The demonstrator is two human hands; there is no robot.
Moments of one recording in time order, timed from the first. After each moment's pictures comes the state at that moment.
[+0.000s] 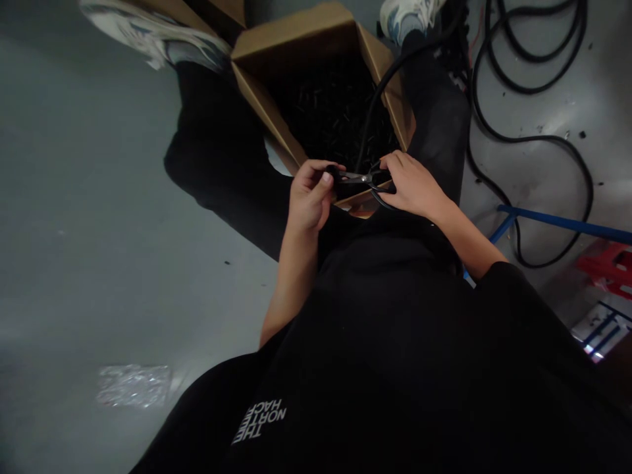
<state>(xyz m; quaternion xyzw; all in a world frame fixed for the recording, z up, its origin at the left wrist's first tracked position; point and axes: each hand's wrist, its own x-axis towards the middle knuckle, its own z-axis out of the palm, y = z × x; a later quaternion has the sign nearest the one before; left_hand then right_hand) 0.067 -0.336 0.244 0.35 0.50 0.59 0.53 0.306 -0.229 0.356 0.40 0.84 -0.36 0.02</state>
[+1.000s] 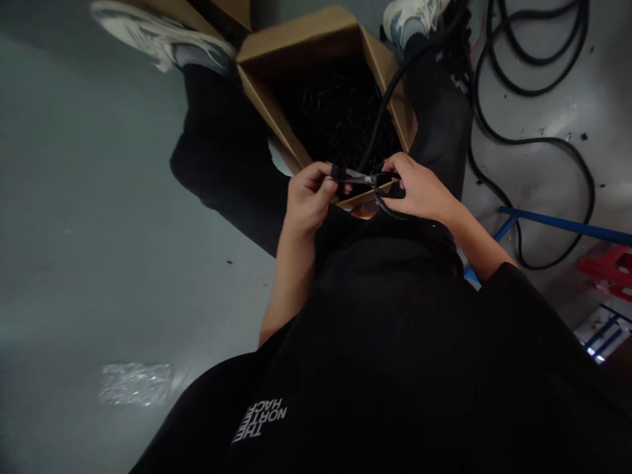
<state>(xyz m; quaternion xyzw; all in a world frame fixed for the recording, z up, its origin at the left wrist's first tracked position) 0.069 -0.327 0.290 0.44 0.49 0.55 0.52 0.313 -0.228 0.386 0.40 0.80 -0.44 -0.03</state>
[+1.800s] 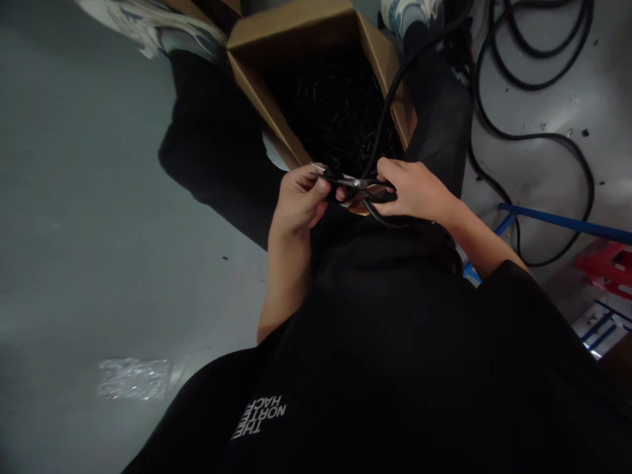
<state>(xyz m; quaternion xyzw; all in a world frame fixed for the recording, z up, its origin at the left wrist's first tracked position) 0.061 -0.333 0.297 0.40 0.47 0.54 0.57 0.303 -0.233 0.402 0.37 0.84 -0.40 0.01</state>
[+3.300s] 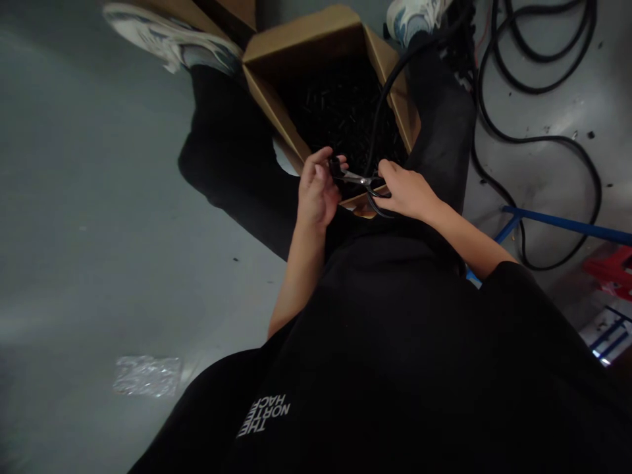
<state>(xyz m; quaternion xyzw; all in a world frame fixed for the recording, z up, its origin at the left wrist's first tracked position) 0.065 -0.334 0.221 0.27 0.48 0.63 0.54 0.287 -0.238 0.359 0.42 0.83 -0.37 0.09</state>
